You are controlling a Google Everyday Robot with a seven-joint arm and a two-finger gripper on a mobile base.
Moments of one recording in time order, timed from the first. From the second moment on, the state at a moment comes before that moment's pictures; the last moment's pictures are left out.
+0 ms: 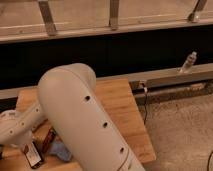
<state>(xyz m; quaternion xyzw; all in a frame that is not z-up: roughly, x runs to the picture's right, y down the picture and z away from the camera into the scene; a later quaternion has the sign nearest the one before) -0.420 0.296 0.754 -0.33 0.00 0.36 0.87</state>
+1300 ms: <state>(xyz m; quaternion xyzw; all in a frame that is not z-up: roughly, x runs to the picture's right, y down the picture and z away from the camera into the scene) -0.335 0.115 0.680 -0.26 -0.17 0.42 0.86</state>
